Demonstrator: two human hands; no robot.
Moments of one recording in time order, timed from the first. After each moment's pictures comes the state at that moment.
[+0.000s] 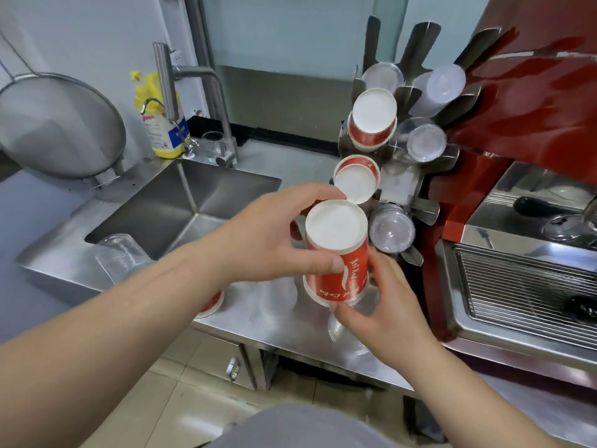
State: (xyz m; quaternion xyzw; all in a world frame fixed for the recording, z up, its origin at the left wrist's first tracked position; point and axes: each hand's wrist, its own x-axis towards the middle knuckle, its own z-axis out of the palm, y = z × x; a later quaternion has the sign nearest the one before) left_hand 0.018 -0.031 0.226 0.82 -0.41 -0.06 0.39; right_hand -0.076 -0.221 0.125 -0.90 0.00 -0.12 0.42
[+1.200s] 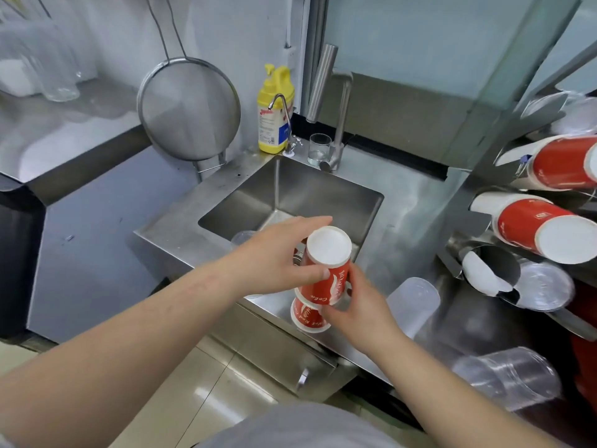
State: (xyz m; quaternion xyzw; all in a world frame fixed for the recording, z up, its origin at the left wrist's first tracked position) left_hand 0.092 0.179 0.144 0.90 -0.26 -0.04 0.33; right_hand 0.043 -0.008 0.080 -0.89 -0.02 0.05 0.45
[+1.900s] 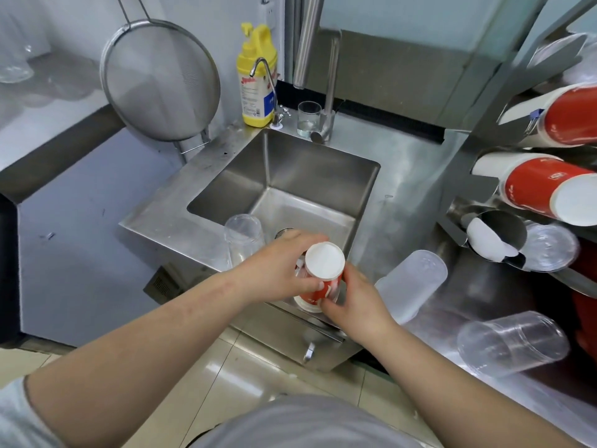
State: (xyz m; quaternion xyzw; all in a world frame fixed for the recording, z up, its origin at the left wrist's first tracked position) left_hand 0.103 0.177 0.074 0.89 -0.28 -0.13 0.34; right_hand 0.043 0.003 0.040 -0.91 0.01 0.05 0.40
